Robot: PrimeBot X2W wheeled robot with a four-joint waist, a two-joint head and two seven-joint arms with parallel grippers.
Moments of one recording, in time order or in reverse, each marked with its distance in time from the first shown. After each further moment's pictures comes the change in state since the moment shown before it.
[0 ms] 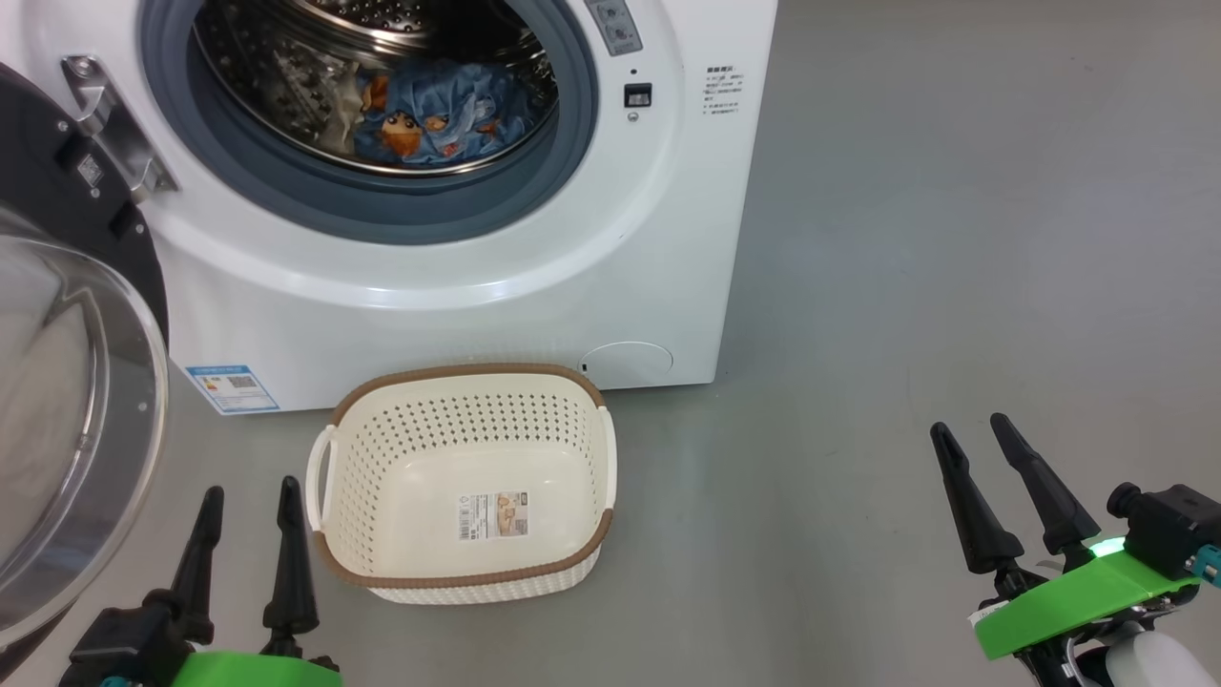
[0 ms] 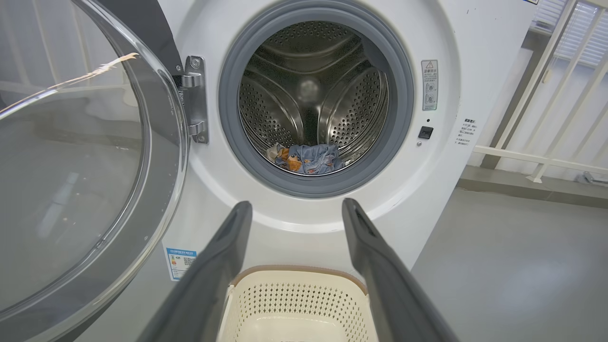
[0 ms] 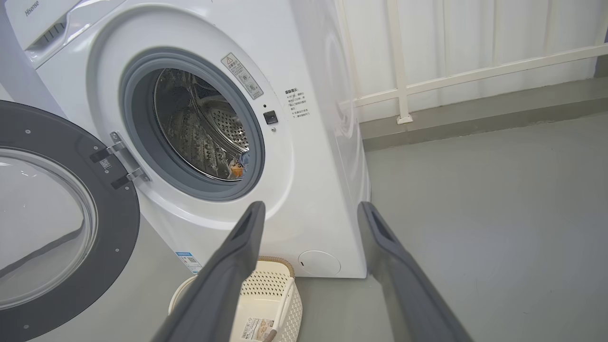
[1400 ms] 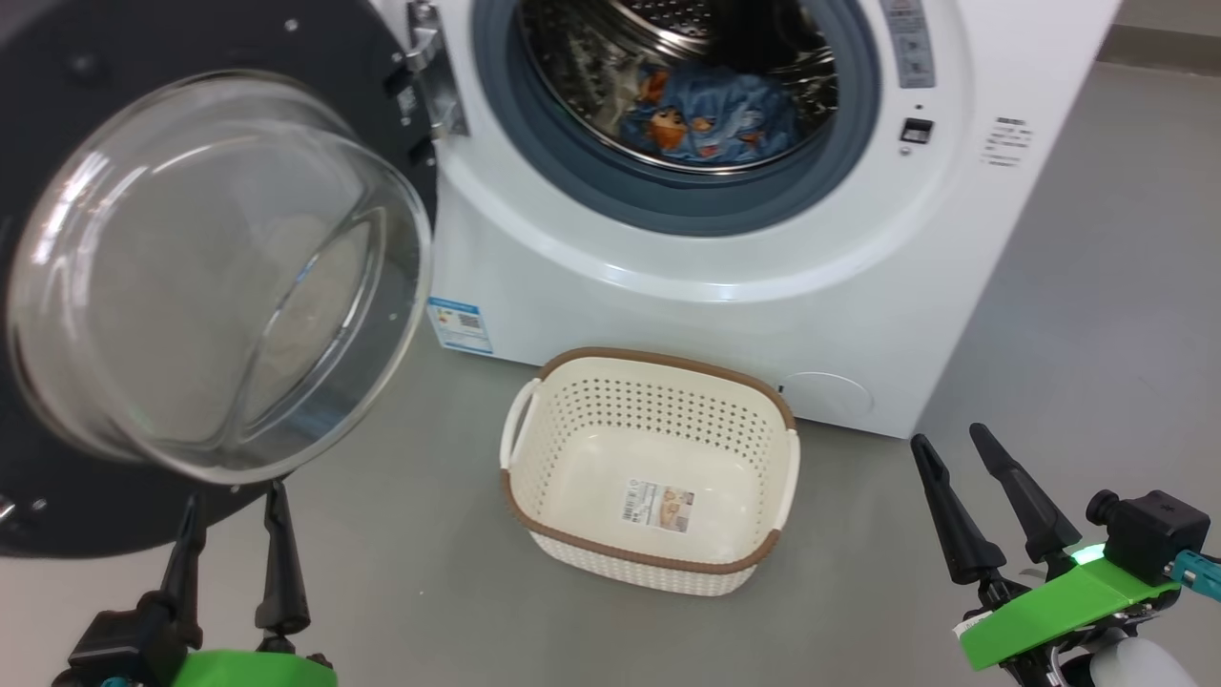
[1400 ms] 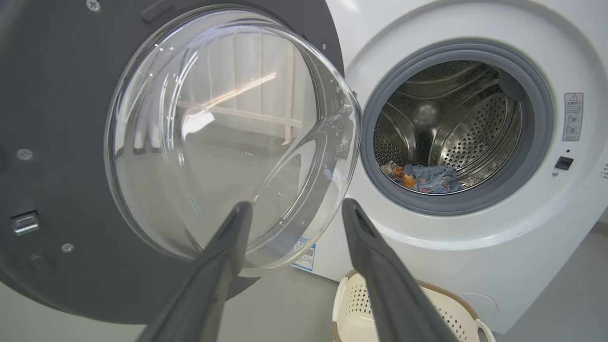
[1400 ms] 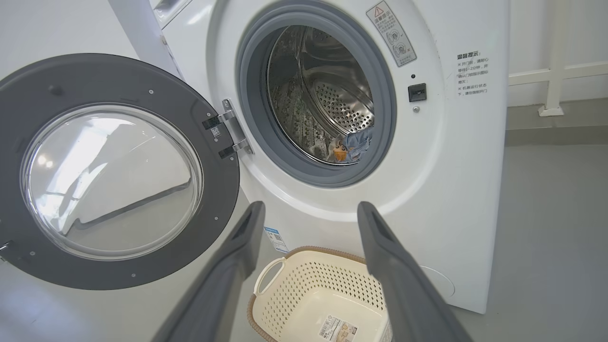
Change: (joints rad) left arm 0.001 -0.001 0.005 0.003 0.024 0.058 0.000; right arm 0.003 0.001 0.035 0.003 0.001 0.000 0.000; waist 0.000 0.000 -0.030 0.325
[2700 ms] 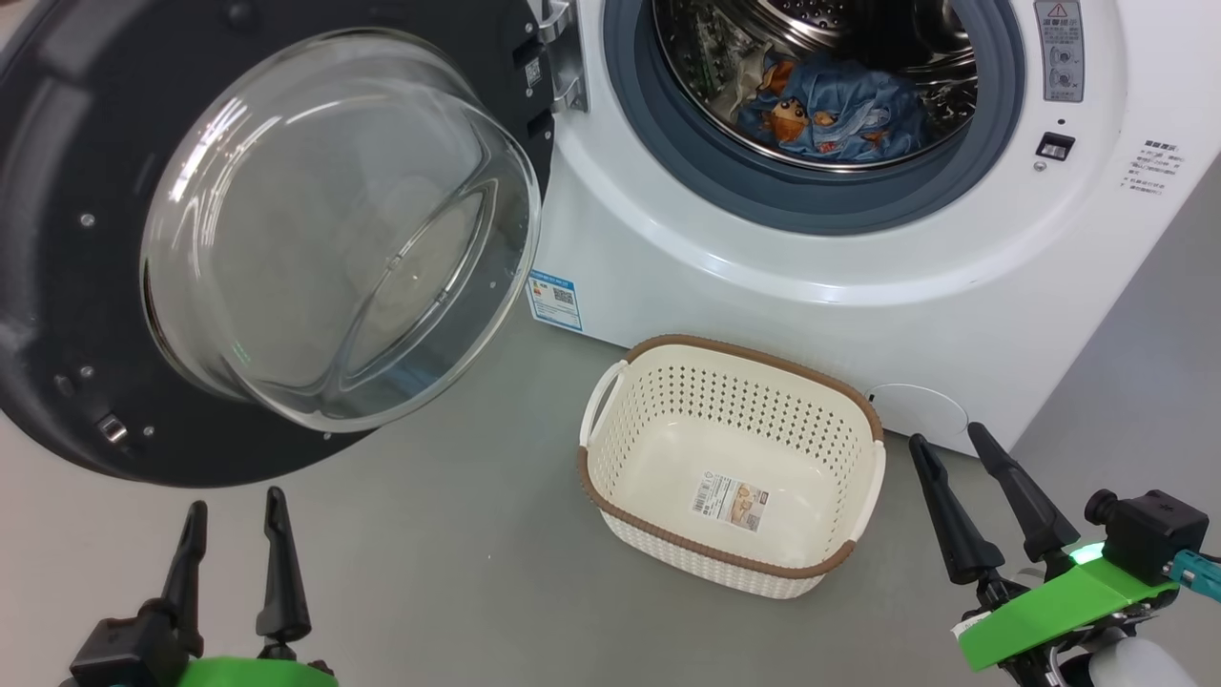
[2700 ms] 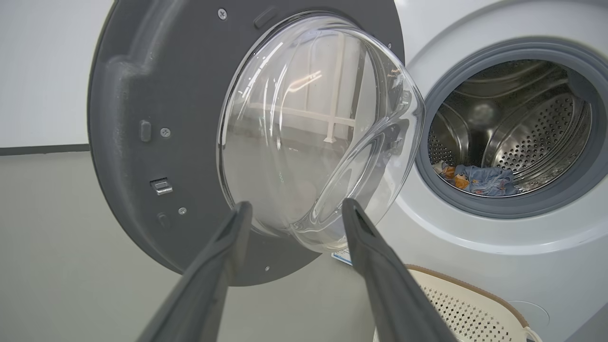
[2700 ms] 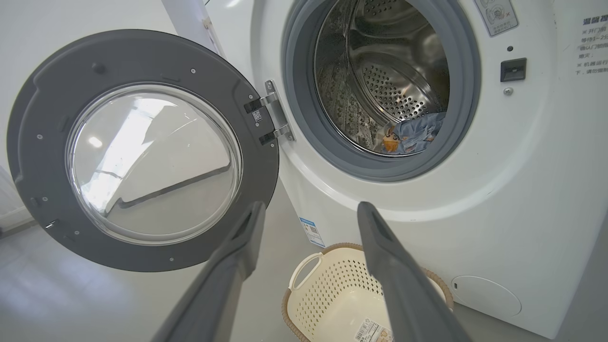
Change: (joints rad) left arm 0.014 -0.002 -0.002 -0.005 -0.003 0.013 0.000; right arm 0.000 -0.002 0.004 -0.006 0.000 0.000 0.000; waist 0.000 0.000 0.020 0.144
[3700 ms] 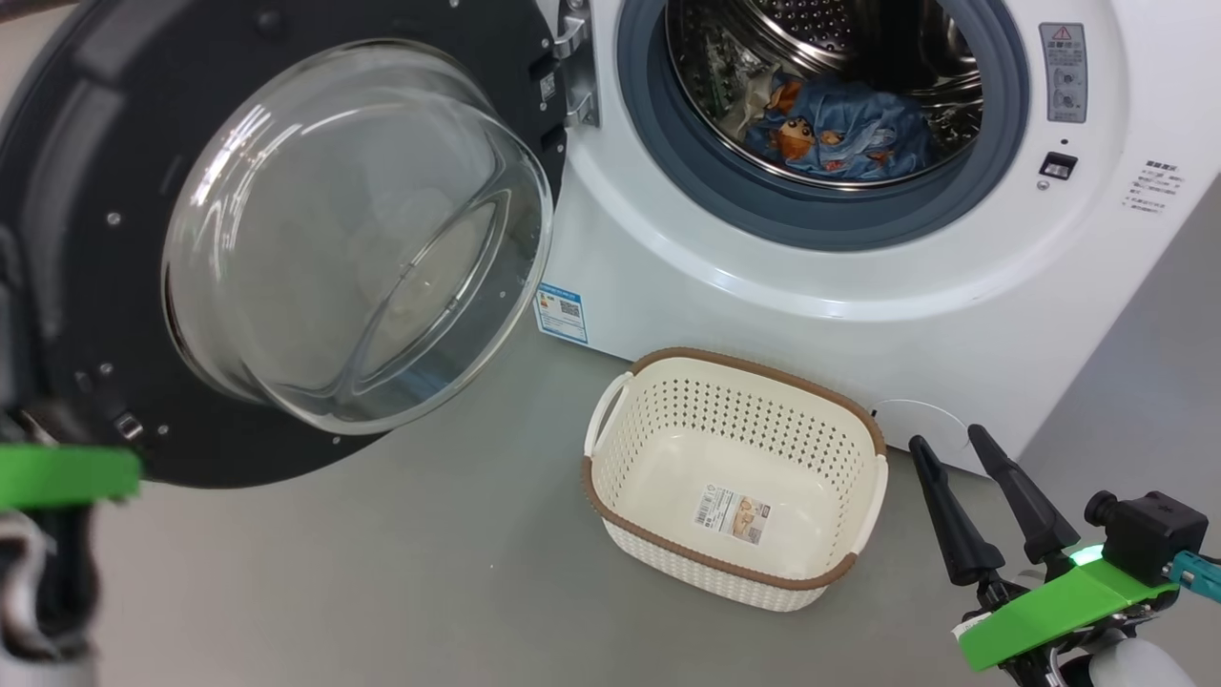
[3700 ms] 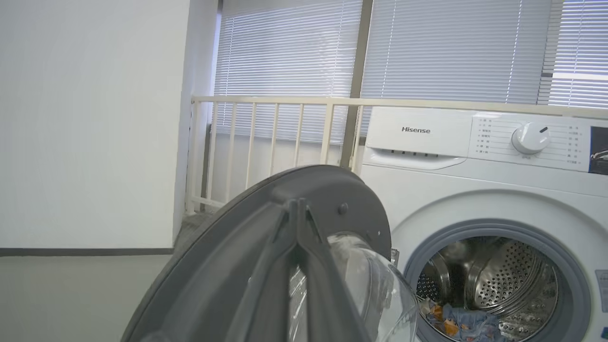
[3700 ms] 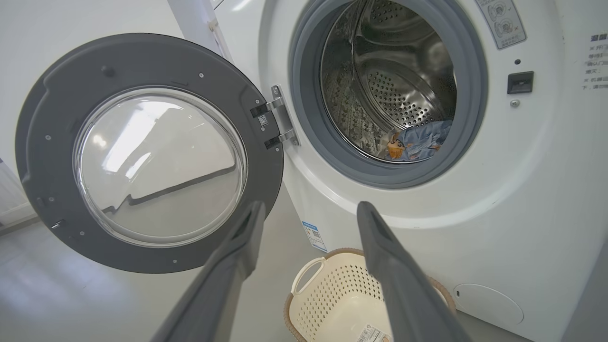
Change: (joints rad) left arm -0.312 0.163 0.121 -0.150 -0.206 -0.090 0.169; right arm 0.001 0.002 -0.001 0.006 0.000 0.000 0.000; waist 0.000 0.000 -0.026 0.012
